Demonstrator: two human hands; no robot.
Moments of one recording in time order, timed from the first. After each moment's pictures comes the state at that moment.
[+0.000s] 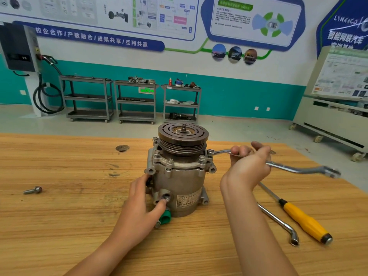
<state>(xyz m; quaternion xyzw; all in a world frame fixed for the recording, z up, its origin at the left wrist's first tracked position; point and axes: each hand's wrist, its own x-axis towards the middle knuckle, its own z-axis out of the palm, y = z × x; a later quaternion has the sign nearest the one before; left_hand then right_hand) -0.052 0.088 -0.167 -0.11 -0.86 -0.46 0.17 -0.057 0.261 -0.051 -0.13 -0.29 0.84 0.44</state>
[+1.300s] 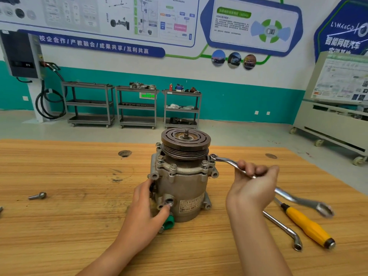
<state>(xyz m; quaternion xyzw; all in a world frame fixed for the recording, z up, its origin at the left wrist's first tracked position) -0.051 0.089 -0.166 -0.12 -0.86 -0.47 0.17 -0.035 0.262 -0.061 -0.10 -0.19 0.90 0.39</state>
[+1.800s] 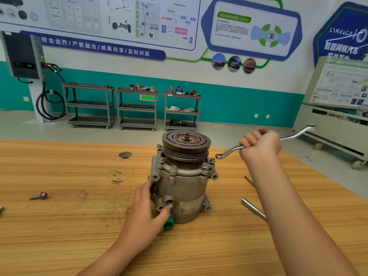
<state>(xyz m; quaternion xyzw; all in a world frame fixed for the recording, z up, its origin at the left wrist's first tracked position) -0.052 0.090 -0.167 -0.11 -0.86 -0.46 0.17 -0.076 0.304 0.001 -0.13 -0.26 0.92 0.26</state>
